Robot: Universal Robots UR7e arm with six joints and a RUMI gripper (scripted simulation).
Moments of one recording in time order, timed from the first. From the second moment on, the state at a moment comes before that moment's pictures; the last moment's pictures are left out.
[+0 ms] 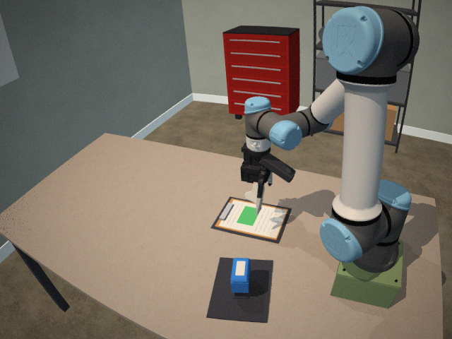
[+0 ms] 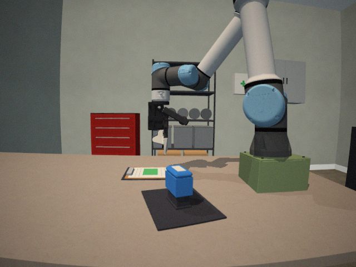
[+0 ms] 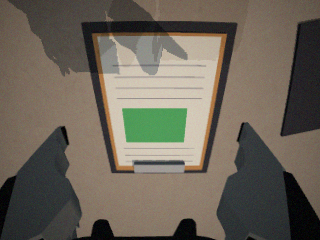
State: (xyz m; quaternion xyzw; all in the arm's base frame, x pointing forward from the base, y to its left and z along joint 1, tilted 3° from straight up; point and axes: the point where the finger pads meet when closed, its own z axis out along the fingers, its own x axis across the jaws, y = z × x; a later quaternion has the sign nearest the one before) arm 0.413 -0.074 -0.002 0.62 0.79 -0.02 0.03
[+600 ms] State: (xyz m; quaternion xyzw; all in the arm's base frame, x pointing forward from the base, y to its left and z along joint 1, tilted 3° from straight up) arm 0.413 -0.074 0.010 0.67 0.75 -0.01 0.03
